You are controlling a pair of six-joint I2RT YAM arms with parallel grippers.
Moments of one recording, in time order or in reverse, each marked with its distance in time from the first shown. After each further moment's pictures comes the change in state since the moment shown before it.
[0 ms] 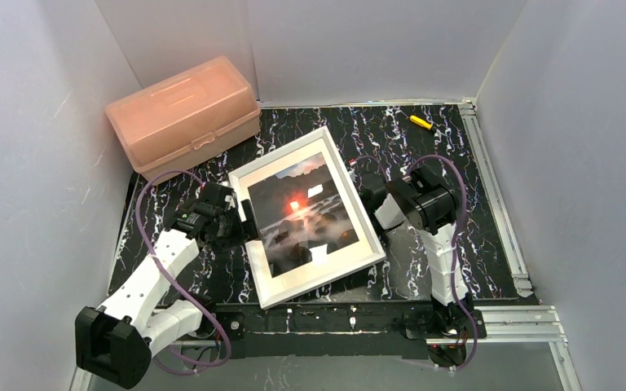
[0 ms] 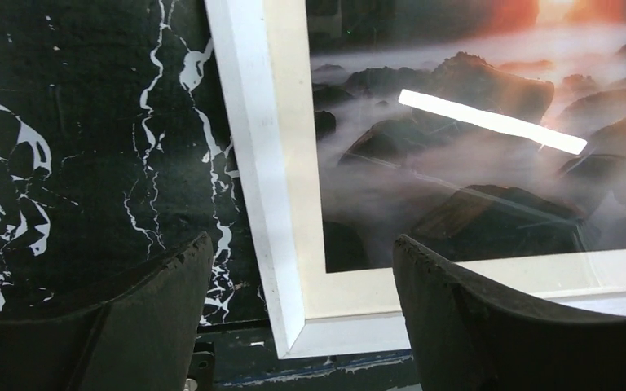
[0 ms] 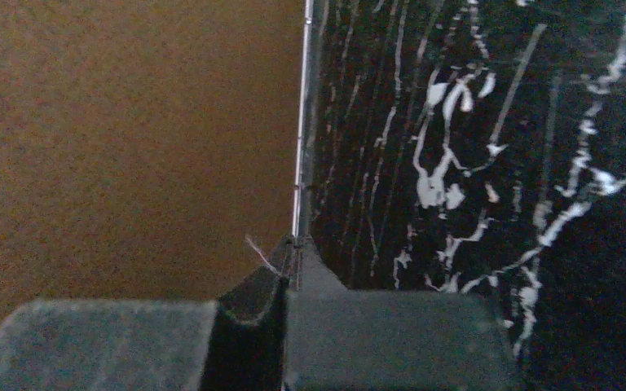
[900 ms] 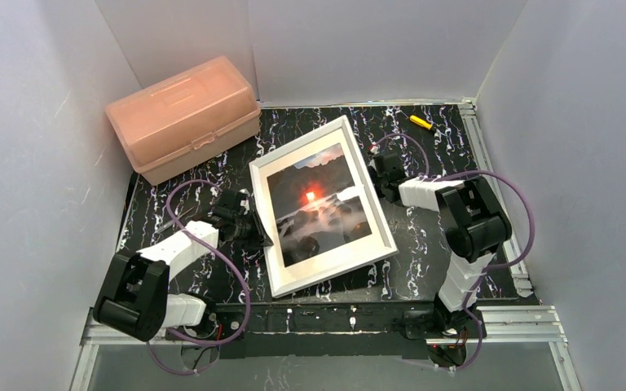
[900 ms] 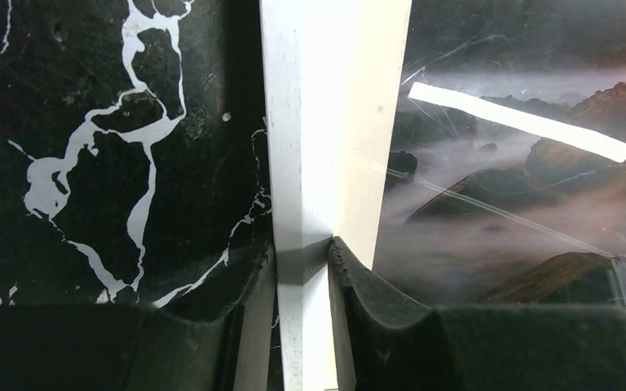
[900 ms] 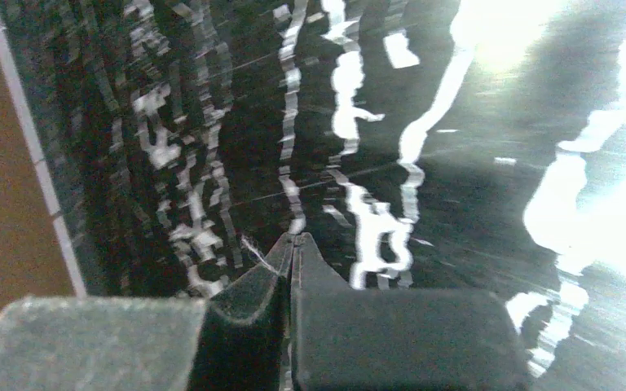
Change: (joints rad) left arm 0.001 0.254 -0.210 0.488 0.141 -0.071; right arm -0.114 -0.401 0.083 -1.144 0.389 -0.693
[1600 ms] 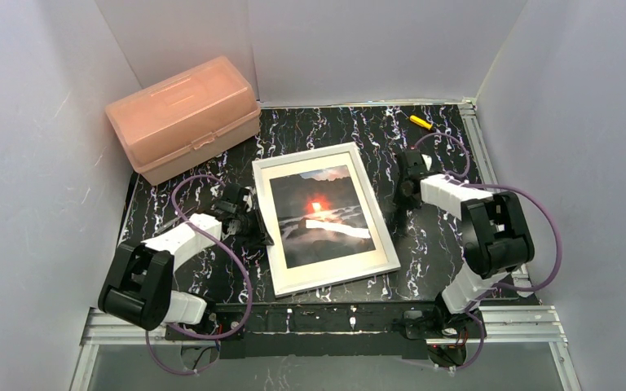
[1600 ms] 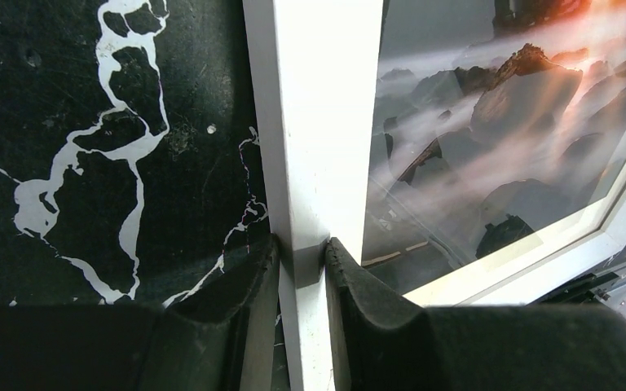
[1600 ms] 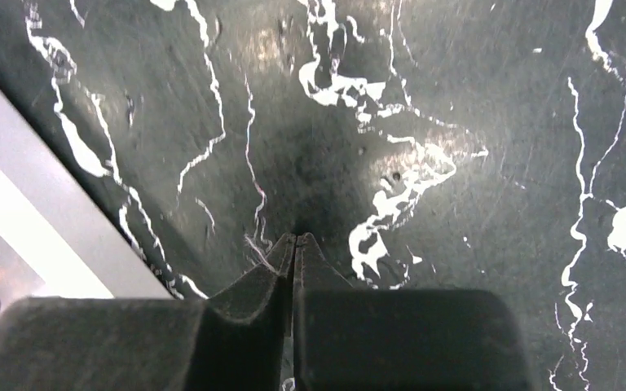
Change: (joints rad) left arm 0.001 0.072 0.061 -0.030 0.026 0.058; right arm -0.106 -0.163 0.026 -0.473 0.616 -0.059
